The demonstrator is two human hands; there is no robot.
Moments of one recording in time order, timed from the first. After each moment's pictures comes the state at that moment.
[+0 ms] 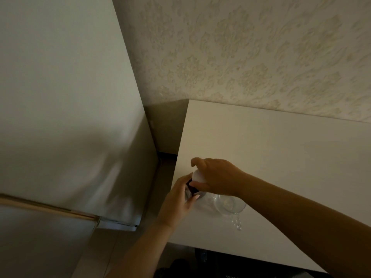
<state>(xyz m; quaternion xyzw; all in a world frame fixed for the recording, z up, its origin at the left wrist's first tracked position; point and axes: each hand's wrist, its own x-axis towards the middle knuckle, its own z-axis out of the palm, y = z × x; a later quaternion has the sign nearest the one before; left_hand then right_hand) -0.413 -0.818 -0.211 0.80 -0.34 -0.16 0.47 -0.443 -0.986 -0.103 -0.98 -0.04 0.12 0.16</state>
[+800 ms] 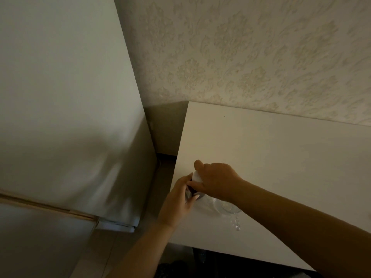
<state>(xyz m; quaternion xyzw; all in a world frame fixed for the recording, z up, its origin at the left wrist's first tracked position) -0.417 -0.819 -0.211 0.80 -0.35 -0.14 0.46 -0.447 -0.971 -0.103 -0.99 0.03 0.12 0.08</state>
